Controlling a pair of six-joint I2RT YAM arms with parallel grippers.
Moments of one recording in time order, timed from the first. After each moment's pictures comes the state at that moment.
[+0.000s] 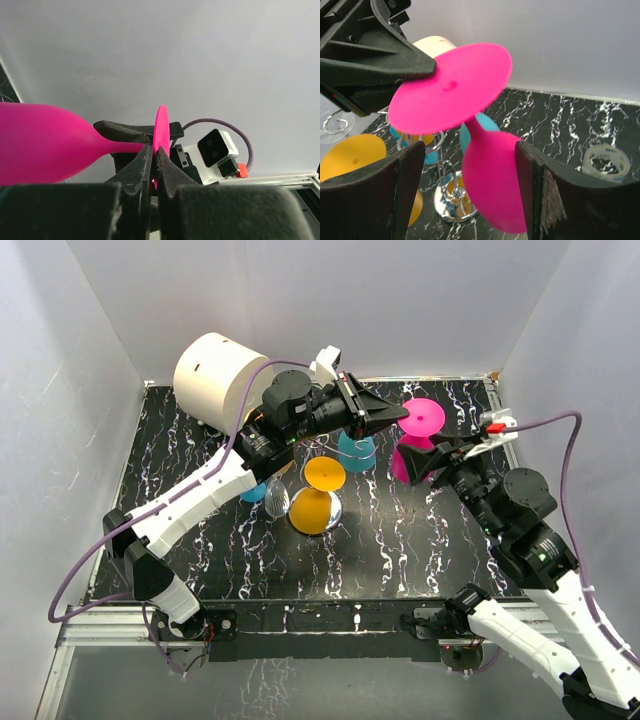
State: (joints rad) left arm -0.86 1.59 1.65 -0.03 0.35 -1.41; right arm 0.58 0.66 1.00 -0.24 0.13 0.19
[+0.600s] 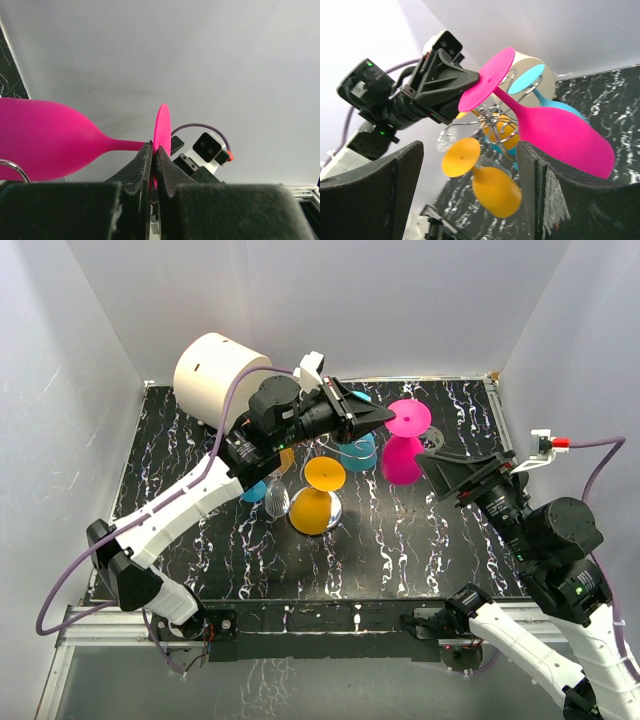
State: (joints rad) left arm -0.85 1.51 1.57 -0.06 0.29 -1.43; right arm 0.58 0.51 1.05 -0.37 0.06 0.68
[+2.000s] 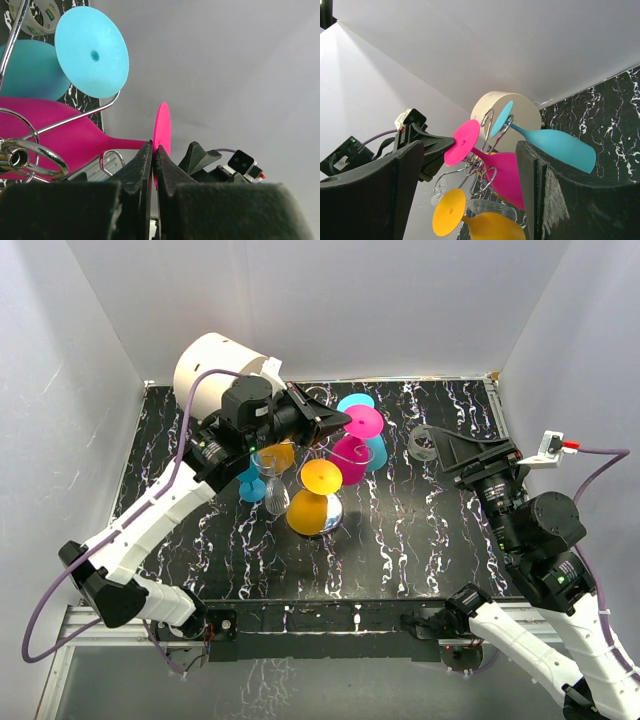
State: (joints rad) left arm -0.75 1.38 1.53 -0.38 0.16 -1.30; right arm 0.58 0.53 0.99 -0.23 0.32 0.84
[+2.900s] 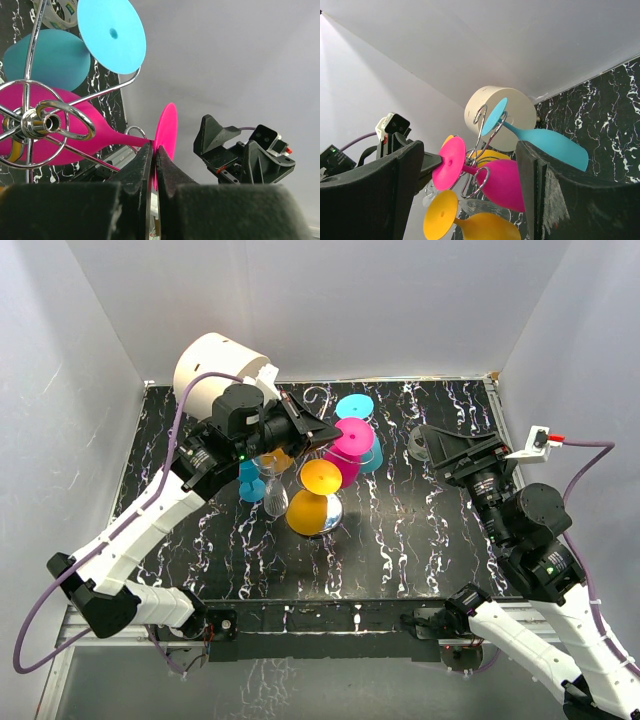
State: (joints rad) left arm -0.75 1.31 1.50 -0.46 0.17 -1.17; right arm 0.58 0.57 0.97 -0.21 0.32 0.84
